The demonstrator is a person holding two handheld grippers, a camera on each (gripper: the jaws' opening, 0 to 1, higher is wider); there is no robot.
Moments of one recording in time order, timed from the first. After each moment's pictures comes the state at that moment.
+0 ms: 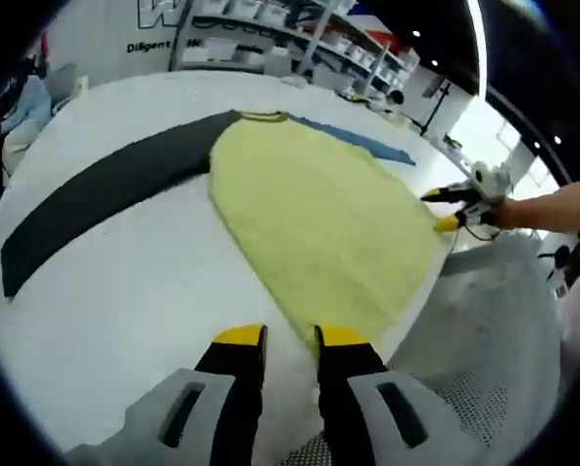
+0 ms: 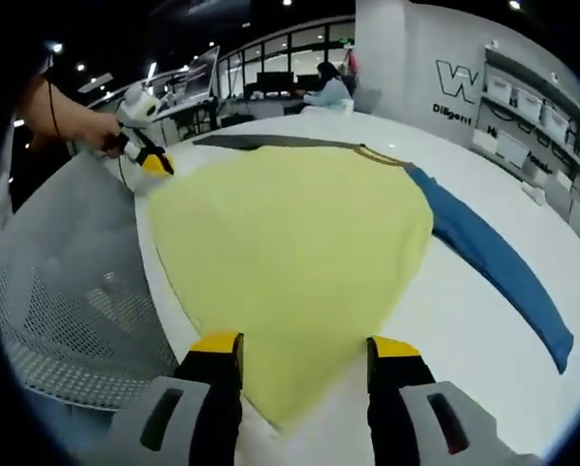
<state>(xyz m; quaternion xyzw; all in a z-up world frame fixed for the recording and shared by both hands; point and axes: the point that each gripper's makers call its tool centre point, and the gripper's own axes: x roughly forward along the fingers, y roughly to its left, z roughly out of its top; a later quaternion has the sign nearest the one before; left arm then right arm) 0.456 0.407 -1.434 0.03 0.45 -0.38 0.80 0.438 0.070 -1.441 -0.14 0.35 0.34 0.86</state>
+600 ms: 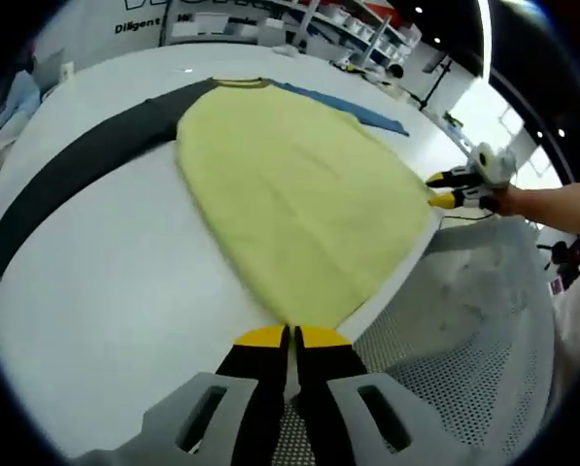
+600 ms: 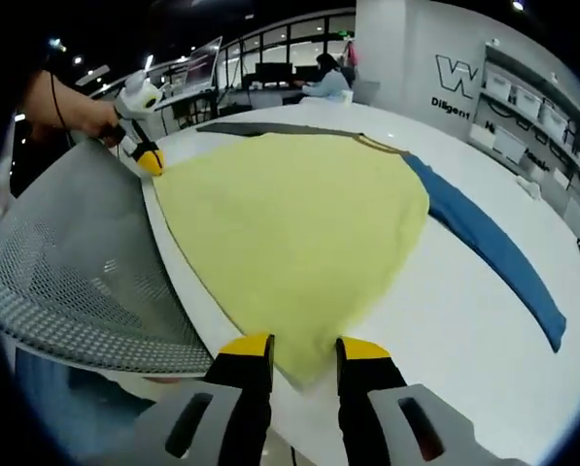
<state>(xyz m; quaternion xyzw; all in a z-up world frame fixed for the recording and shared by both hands) 0.427 0.395 -1.437 0.03 0.49 -0.37 0.79 0.414 0.057 -1.445 -0.15 0.36 0.33 0.86</state>
